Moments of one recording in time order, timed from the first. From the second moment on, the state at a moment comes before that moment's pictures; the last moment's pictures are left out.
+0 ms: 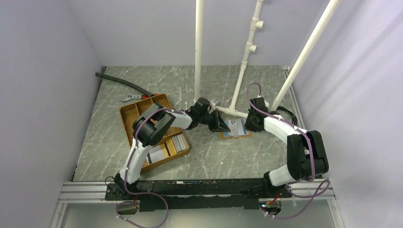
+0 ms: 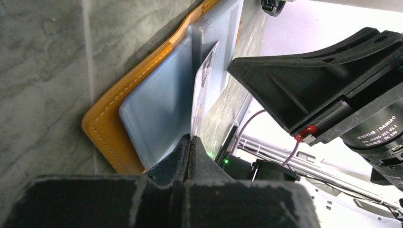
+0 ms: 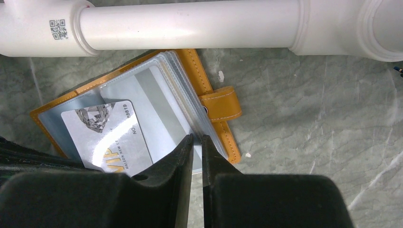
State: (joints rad) left arm -0.75 2.25 1.29 0.40 0.68 -1.17; right arm 0.20 1.47 0.76 -0.36 0.12 0.53
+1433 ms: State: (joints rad) left arm -0.75 2.25 1.34 0.27 0.68 -1.19; right arm 0.20 1.47 0.76 -0.35 0.11 0.53
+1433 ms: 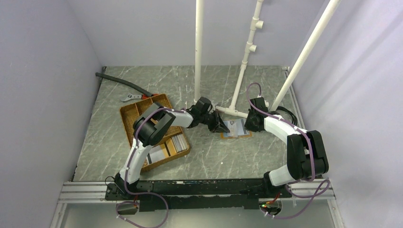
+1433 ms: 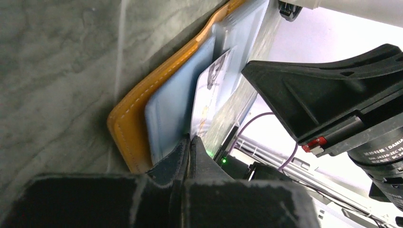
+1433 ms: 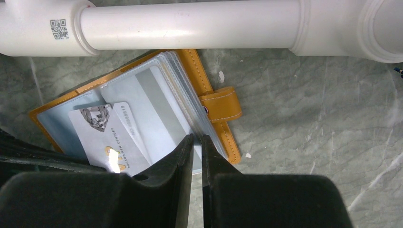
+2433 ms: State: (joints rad) left arm -0.79 2.31 1.41 0.36 0.53 -1.19; right arm 0.19 1.46 0.73 -0.30 0.06 0.53
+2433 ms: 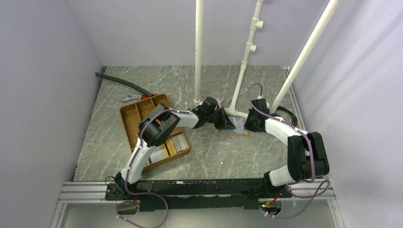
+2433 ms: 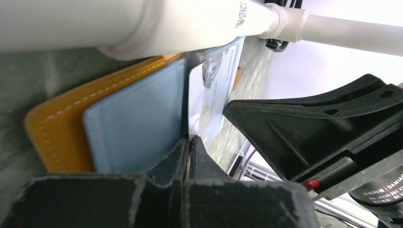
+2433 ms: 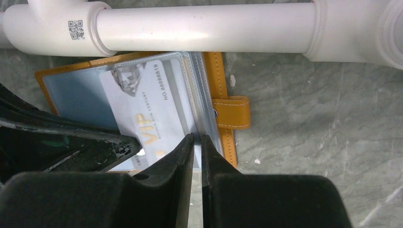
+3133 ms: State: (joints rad) left arm -0.82 2.27 1.61 -0.03 0.46 -0.84; right arm 0.13 1.39 0.71 -0.37 0.02 0.50
